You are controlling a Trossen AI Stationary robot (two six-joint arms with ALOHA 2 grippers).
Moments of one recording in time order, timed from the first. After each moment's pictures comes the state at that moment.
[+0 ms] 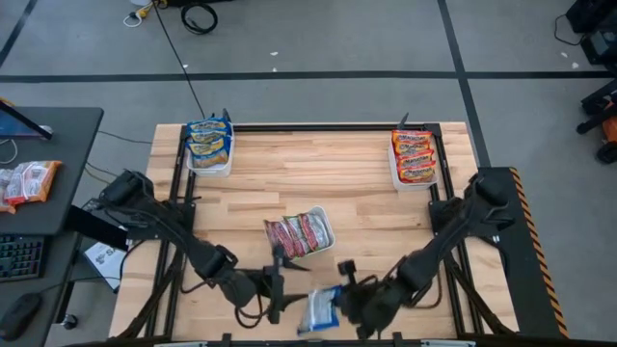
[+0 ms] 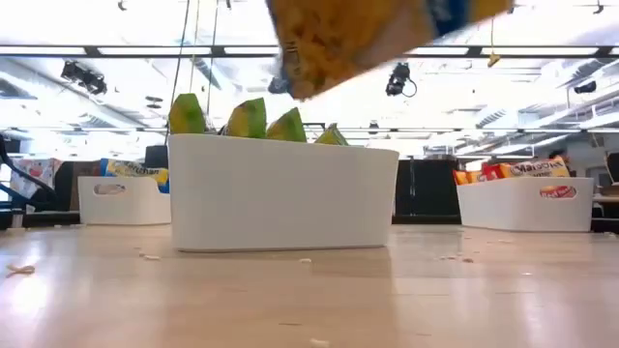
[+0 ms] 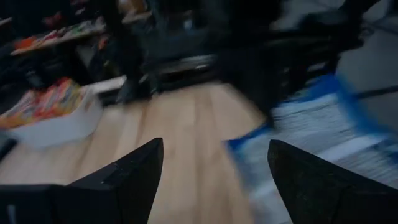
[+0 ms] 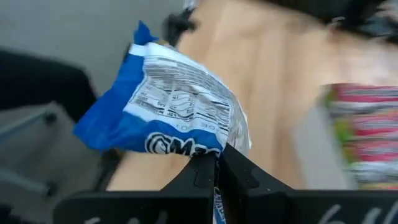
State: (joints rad) left arm -0.68 1.64 1.09 0.21 -0.68 -0.02; right arm 0.73 1.82 1.39 -0.34 0.44 0.22
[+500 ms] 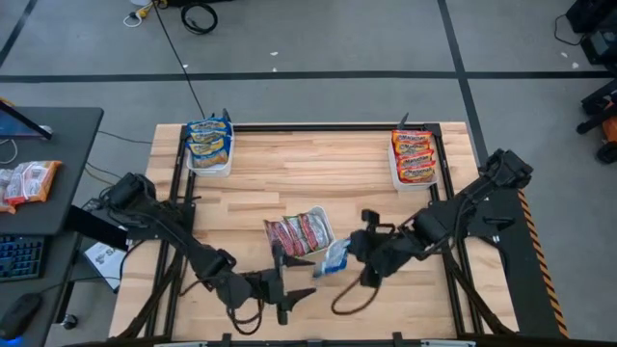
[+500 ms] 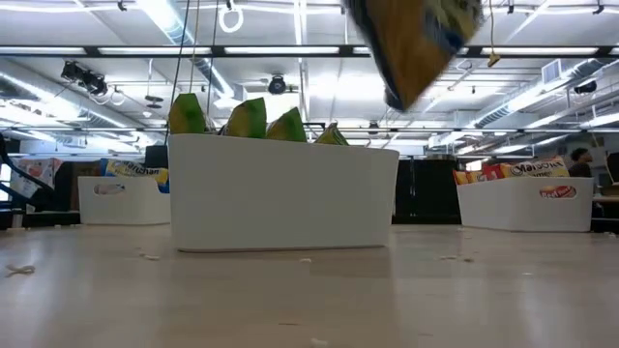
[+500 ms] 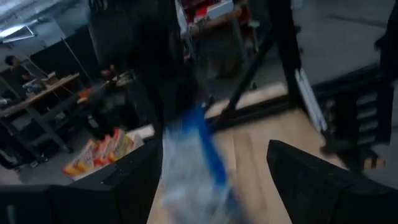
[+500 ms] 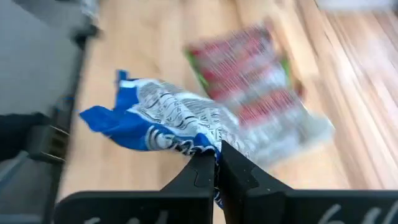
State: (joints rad) left arm -0.68 1.70 1.15 0.44 -0.84 0.26; right arm 0.58 1.50 1.33 -0.68 0.45 0.48
